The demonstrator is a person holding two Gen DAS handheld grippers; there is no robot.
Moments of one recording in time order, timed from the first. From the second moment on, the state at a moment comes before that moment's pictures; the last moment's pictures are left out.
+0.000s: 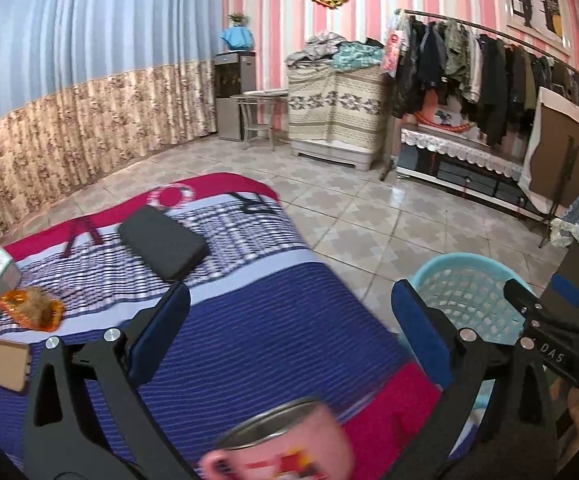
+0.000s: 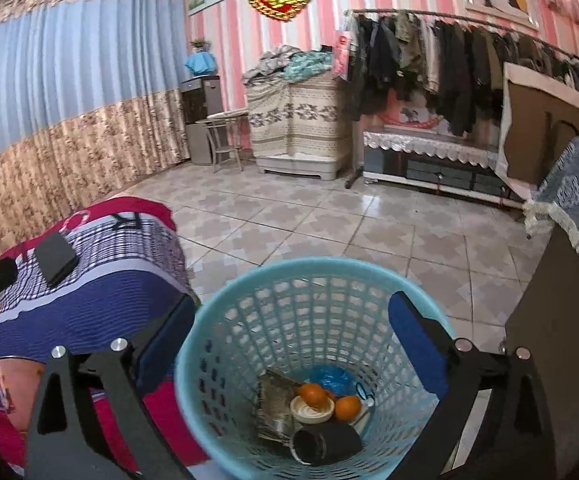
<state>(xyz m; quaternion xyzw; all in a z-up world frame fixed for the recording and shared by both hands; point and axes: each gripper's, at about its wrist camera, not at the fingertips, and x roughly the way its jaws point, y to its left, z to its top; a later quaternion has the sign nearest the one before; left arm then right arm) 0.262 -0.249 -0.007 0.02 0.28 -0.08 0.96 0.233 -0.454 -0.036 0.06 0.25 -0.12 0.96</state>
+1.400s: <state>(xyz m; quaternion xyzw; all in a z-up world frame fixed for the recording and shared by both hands) 0.249 0.034 -0.069 0.00 0.34 0.14 0.93 0.256 -0.197 -0.039 -0.02 0.26 0.10 0.96</state>
